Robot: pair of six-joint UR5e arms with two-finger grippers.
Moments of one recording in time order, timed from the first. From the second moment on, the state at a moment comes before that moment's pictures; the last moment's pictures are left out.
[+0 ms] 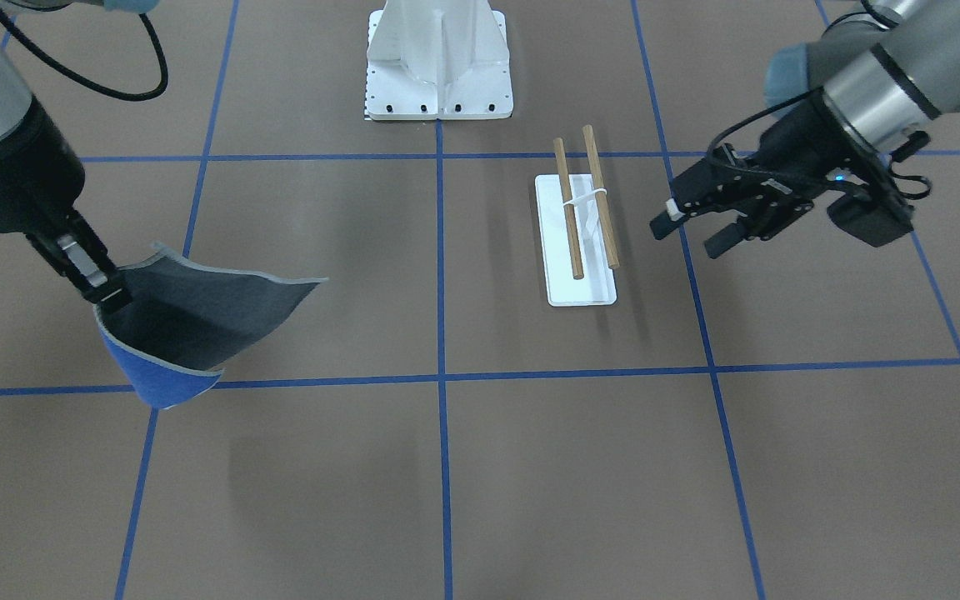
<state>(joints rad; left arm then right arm) -0.98 -2.07 -1.78 -2.24 -2.34 -1.60 1.10 -0.65 1.75 -2.07 2.16 1.61</state>
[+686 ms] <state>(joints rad) -0.76 -2.18 -1.77 -2.38 -1.98 -2.25 1.05 -0.50 1.72 -2.07 2.19 1.84</state>
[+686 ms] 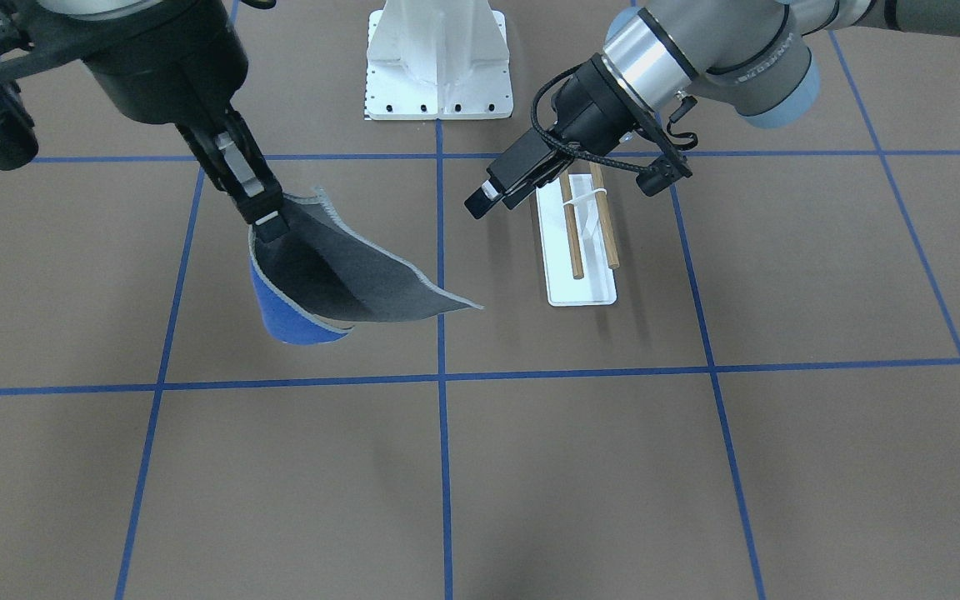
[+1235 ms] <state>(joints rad) -0.75 -2.19 -1.77 -2.48 -1.82 -2.53 1.02 -0.51 1.73 -2.07 2.19 1.86</state>
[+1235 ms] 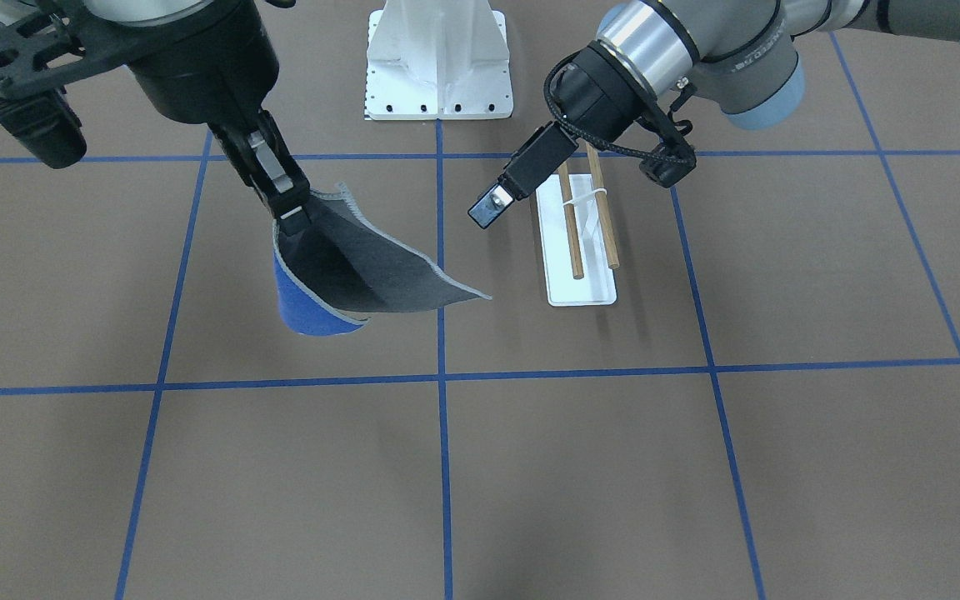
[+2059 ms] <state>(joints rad) -0.75 -2.19 -1.76 -2.52 -1.81 -2.71 0.90 -0.55 1.86 -2.06 2.09 1.97</state>
